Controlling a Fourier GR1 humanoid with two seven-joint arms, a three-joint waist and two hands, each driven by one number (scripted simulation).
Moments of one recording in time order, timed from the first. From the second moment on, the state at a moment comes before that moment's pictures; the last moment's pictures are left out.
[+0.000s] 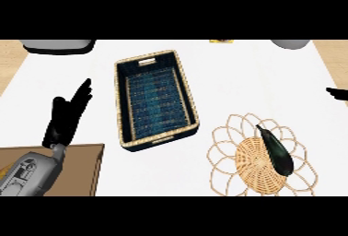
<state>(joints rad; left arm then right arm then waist) -0.27 0.49 -0.31 -1.33 0.25 0.28 0.16 -0.35 -1.04 0.23 -1.07 0.01 0.68 -0.56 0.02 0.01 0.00</state>
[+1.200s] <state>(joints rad) -0.26 0.43 -0.24 -1.34 0.18 0.23 0.19 -0.47 -0.76 0.36 -0.74 0.20 0.48 -0.71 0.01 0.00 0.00</state>
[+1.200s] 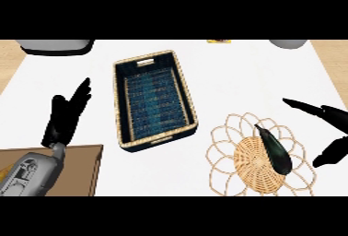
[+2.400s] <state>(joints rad) -0.22 0.37 -0.13 -1.37 0.08 0.15 0.20 -0.47 -0.59 0.35 -0.70 0.34 0.46 -0.69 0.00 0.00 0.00</state>
